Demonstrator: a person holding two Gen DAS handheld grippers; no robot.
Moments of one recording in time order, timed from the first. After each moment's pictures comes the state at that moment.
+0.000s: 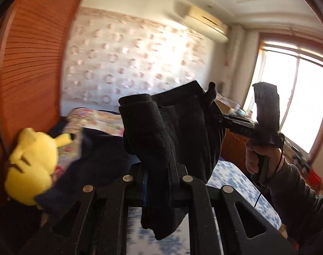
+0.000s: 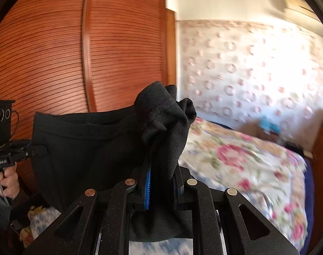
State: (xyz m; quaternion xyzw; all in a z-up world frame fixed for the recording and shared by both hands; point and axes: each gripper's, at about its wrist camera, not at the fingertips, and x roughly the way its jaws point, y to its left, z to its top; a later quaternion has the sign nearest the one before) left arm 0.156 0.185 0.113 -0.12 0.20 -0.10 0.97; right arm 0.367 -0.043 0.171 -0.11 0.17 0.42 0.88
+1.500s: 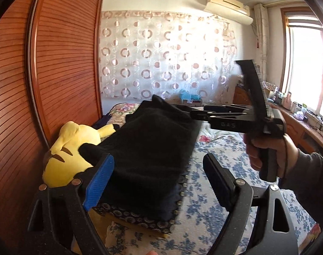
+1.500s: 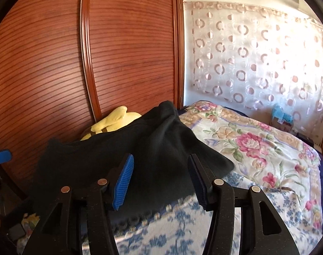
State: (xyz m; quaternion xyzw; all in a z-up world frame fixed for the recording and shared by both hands) left arm 0.138 0.191 0.047 -0.04 0.23 0.02 0.97; right arm 0.410 0.080 0.069 -0.12 0.21 0.40 0.89
